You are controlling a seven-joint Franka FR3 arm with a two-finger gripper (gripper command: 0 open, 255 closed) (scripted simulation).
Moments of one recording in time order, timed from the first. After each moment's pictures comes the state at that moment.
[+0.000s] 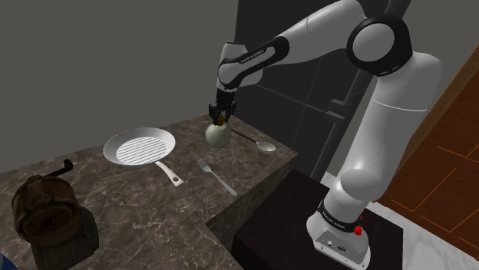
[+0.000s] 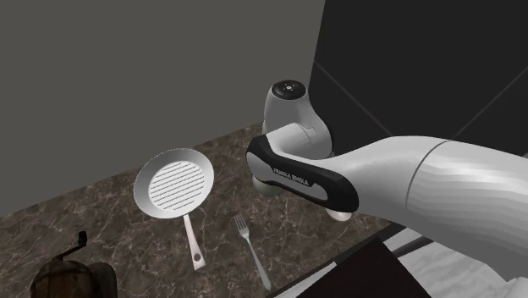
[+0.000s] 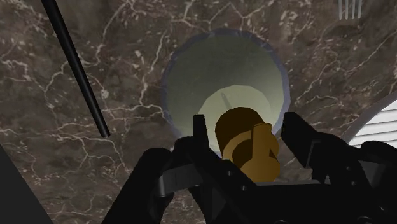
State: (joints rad) arm 0.00 0.10 -0.01 -2.10 0.04 2.28 0.15
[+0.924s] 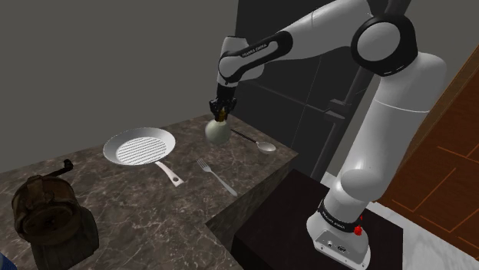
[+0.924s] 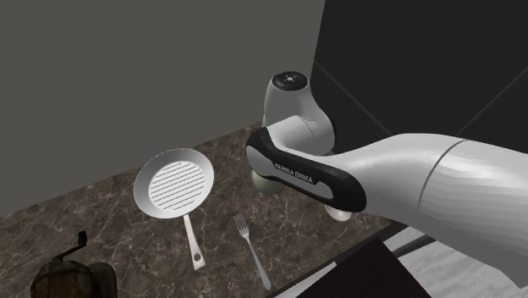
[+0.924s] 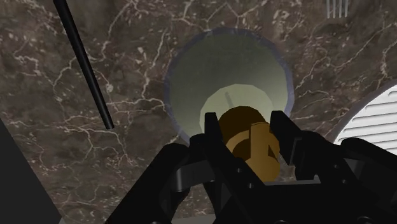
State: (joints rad) arm 0.00 0.07 -0.01 -2.07 0.04 2.22 0.15
